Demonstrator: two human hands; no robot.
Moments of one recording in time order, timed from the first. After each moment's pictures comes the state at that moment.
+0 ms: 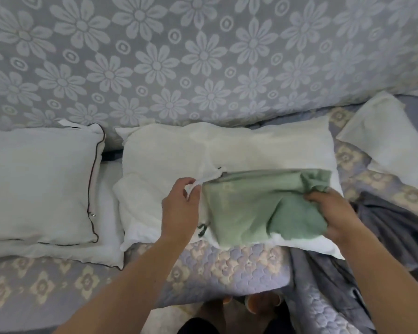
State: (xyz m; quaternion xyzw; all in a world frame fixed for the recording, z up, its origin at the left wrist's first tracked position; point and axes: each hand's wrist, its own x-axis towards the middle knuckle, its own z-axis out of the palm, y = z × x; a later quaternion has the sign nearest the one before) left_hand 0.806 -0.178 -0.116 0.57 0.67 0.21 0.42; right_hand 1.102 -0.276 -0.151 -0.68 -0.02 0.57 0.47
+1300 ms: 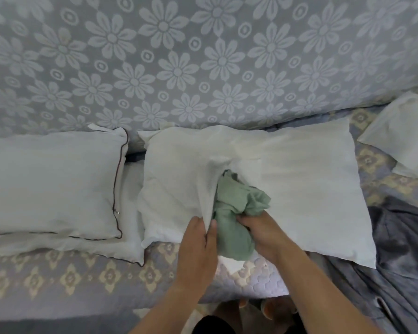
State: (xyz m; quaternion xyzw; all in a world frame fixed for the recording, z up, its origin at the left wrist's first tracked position) left_hand 0.781 -0.255 -0.090 0.63 0.65 0.15 0.40; right_hand 0.939 -0.249 -0.134 -0.54 -0.04 0.72 0.43
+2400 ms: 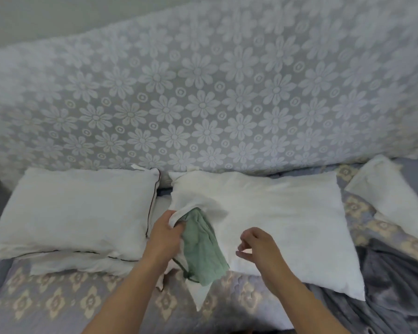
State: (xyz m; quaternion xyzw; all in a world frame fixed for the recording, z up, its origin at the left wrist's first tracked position) left_hand 0.695 -0.159 0.037 0.50 0.70 0.18 0.49; right_hand 0.901 -0.245 -0.026 -0.68 -0.15 0.61 0.38
